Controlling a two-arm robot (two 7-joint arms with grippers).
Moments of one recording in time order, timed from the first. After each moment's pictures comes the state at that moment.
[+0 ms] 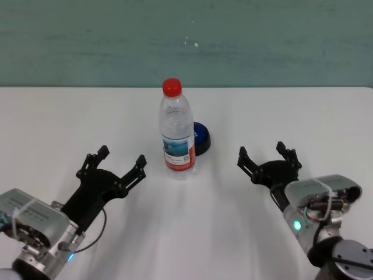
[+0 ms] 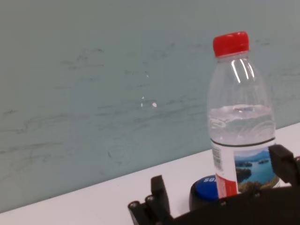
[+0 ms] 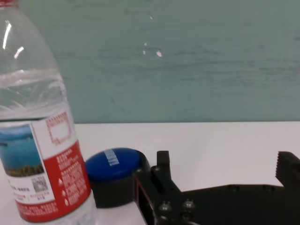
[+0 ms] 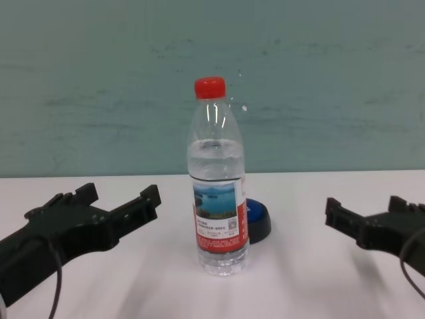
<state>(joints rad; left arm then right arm) 0.14 0.28 0.15 -1.68 -0.13 -0.18 -0.27 -0.04 0.14 -0.24 -1.62 0.20 -0.02 -0.01</state>
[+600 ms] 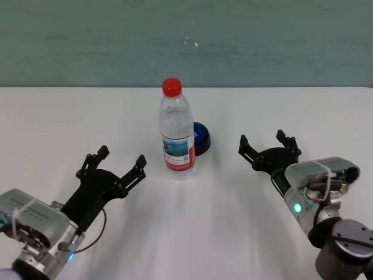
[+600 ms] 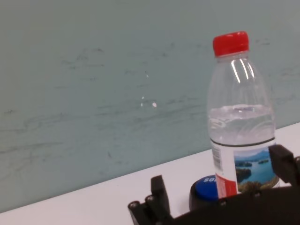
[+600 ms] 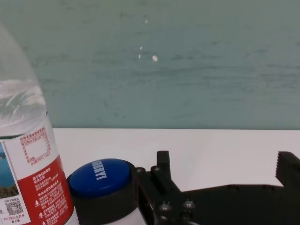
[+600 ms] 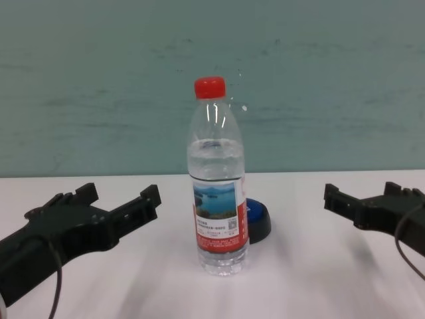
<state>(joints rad) 0.14 0.28 0.15 -1.68 -0.13 -0.18 -0.27 0.04 0.12 -0.20 -1.56 0.20 0.02 0.06</state>
